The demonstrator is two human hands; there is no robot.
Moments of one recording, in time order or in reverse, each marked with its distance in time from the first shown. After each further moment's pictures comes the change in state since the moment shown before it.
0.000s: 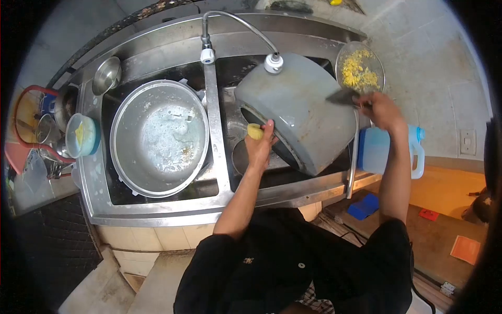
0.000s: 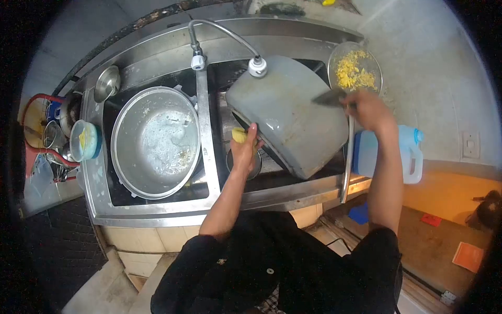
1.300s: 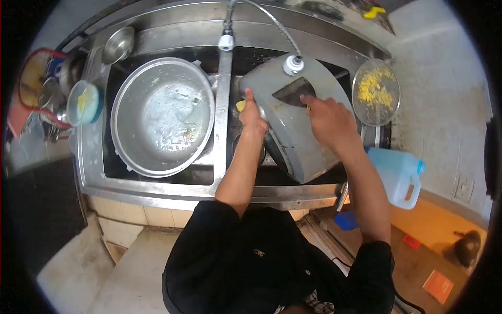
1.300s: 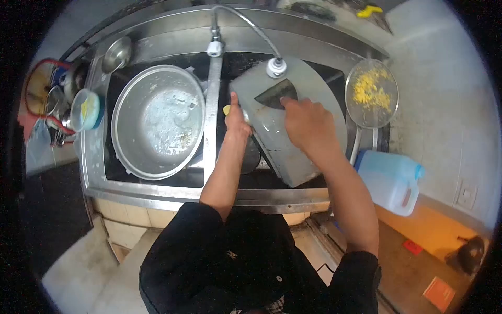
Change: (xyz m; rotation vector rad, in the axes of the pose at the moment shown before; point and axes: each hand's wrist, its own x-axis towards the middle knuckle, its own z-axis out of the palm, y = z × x) left_hand 0.087 0.044 0.017 -0.408 0.487 -0.263; right_hand 0.034 -0.160 0.017 -0.064 -0.015 -0.040
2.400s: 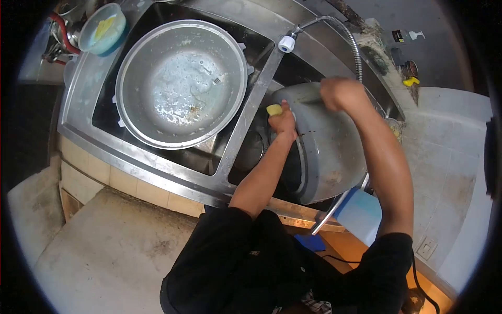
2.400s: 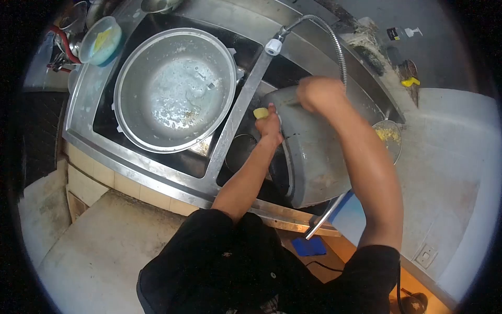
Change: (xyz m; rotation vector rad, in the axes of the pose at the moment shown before) left_hand 0.051 -0.031 0.000 -0.061 0.176 0.168; right_hand 0.143 -0.117 -0.025 -0.682 -0.486 -0.250
